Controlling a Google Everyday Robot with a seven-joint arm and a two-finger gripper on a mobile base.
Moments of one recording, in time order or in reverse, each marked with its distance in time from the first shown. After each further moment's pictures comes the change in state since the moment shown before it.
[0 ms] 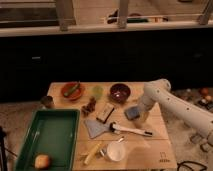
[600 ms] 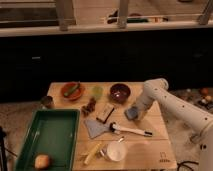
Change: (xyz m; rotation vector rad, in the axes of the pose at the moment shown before) arm -0.001 -0.001 0.013 -0.048 -0.038 -0.056
